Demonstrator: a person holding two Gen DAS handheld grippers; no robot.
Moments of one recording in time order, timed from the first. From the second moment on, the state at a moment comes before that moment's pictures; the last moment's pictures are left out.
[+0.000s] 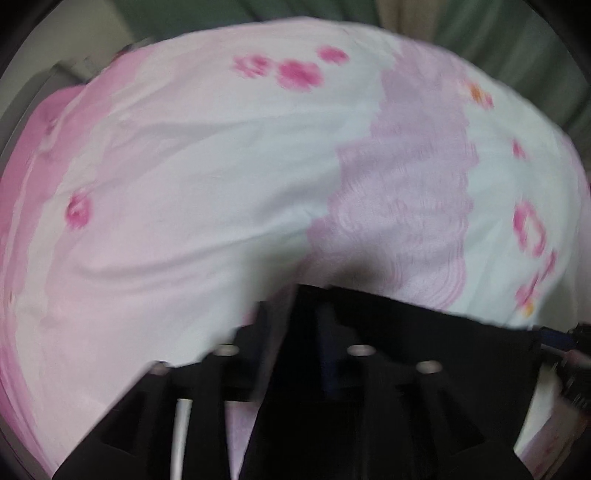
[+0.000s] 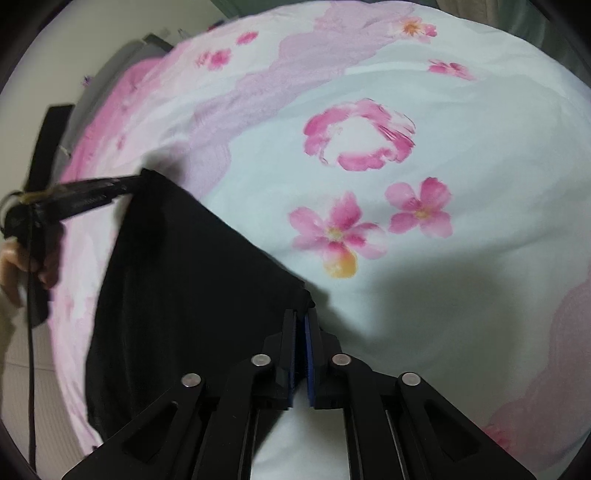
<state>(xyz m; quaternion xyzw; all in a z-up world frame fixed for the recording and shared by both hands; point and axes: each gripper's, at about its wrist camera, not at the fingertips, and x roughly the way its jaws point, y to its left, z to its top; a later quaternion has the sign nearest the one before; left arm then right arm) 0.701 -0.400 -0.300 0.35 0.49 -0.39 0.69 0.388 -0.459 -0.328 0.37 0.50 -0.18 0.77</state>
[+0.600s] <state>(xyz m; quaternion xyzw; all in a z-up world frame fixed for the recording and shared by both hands) 0.601 -0.028 -0.158 0.13 0.48 -0.21 0.84 0.408 -0.359 -0.182 0.19 0.45 -0.09 0.87</state>
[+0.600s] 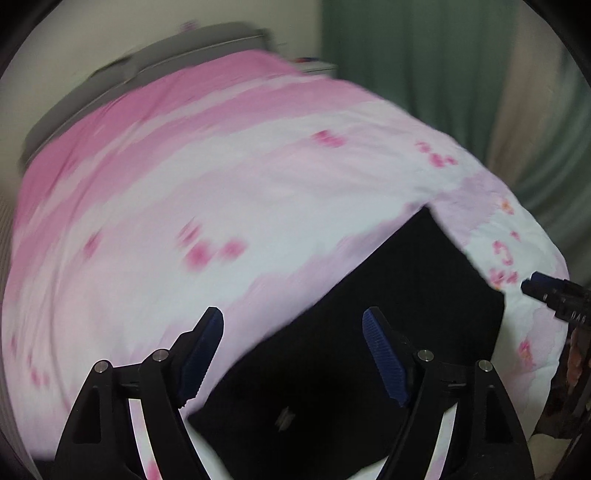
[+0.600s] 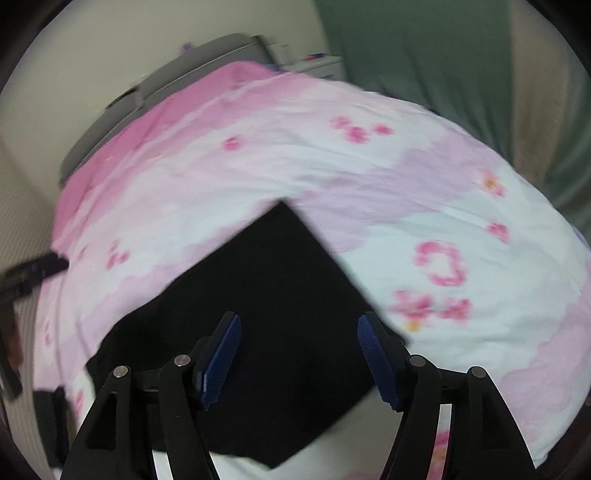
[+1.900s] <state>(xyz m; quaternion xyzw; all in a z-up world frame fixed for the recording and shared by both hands) 0.641 0.134 -0.357 -0.07 0.58 -0.32 0.75 0.414 -0.062 -0.266 0.09 0.61 0.07 0.78</state>
